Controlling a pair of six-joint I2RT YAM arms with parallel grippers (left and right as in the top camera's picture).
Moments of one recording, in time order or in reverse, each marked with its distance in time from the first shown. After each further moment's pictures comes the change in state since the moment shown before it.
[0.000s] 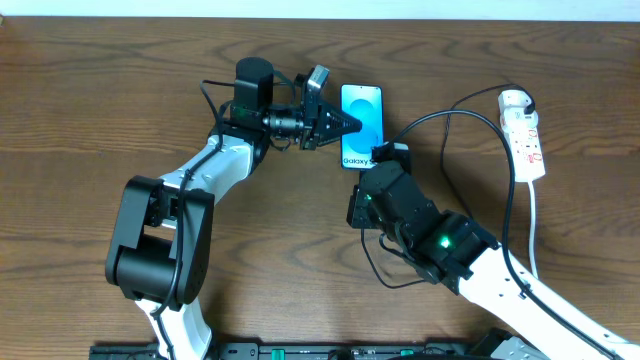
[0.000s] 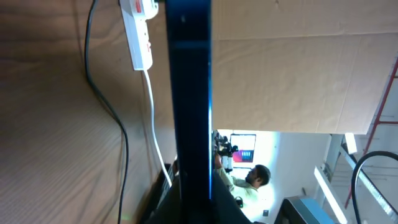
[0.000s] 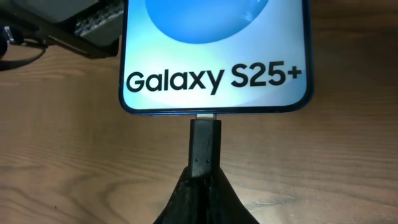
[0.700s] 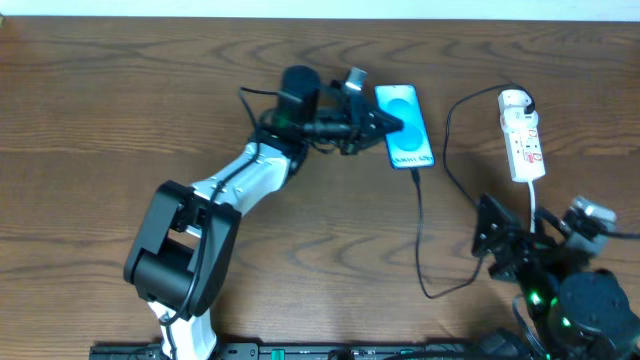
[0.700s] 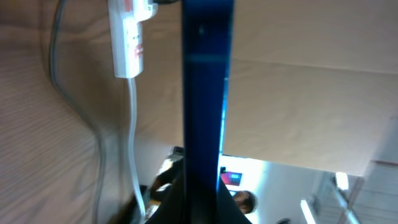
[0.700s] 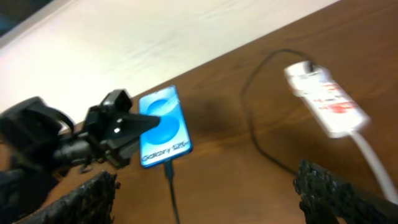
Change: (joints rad) left arm -0.187 0.000 0.034 0.083 -0.272 -0.275; right arm -0.196 -0.790 0.024 -0.395 0.303 -0.137
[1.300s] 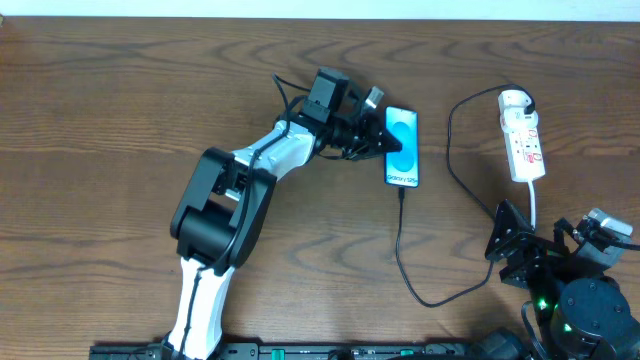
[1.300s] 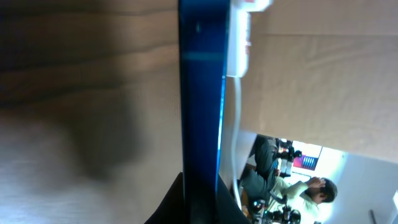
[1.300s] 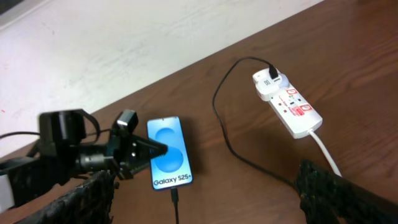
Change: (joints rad) left arm -0.009 0.298 0.273 -0.506 -0.027 0.602; right arm -0.007 -0.019 0.000 -0.056 0.093 -0.002
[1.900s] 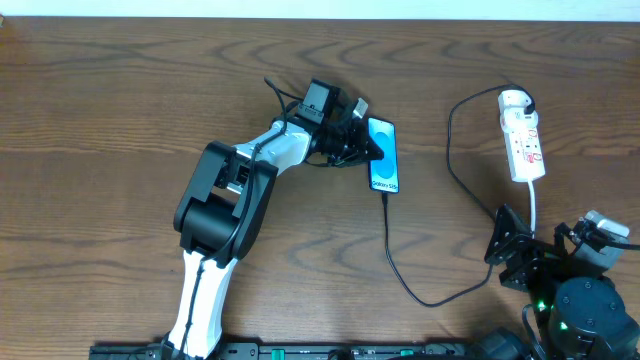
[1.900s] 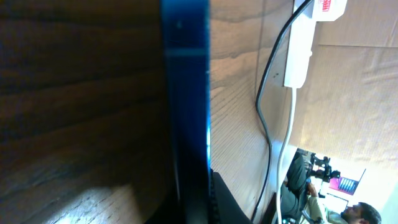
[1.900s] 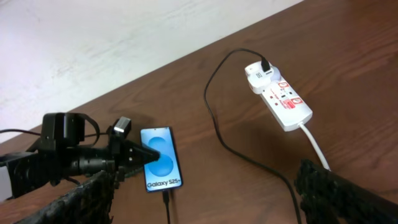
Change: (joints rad) left arm 0.020 0.040 0.000 -0.130 -0.134 0.127; right arm 0.000 0.000 0.000 -0.046 0.003 0.000
